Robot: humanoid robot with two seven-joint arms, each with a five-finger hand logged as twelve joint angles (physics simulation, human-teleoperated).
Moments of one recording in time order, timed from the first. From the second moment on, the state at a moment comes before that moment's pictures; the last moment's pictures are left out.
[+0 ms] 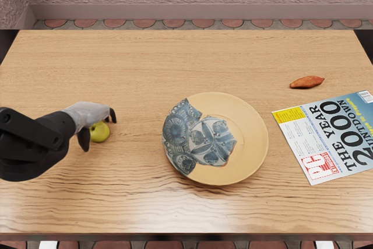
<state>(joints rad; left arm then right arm) -1.77 0.33 1.10 -1.72 0.58 0.61 0.27 -0.04 0.00 -0.04 0.21 0.09 -0.02 0.02</state>
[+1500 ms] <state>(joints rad) -1.73 0.32 1.07 -1.70 0.62 0.61 0.27 -0.04 0.00 -0.04 0.21 0.09 -0.02 0.02</state>
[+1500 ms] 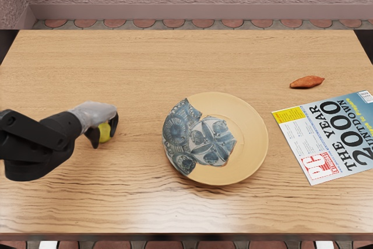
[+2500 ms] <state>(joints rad) -1.83 0.47 0.86 -1.66 0.52 0.43 0.26 -0.04 0.00 -0.04 0.21 0.09 -0.02 0.02</state>
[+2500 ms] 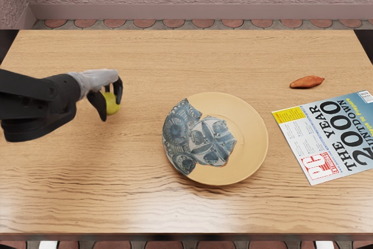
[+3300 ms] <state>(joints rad) -1.96 0.37 0.49 -1.67 0.25 0.03 0.26 -0.04 0.00 -0.04 0.21 0.09 -0.02 0.02</state>
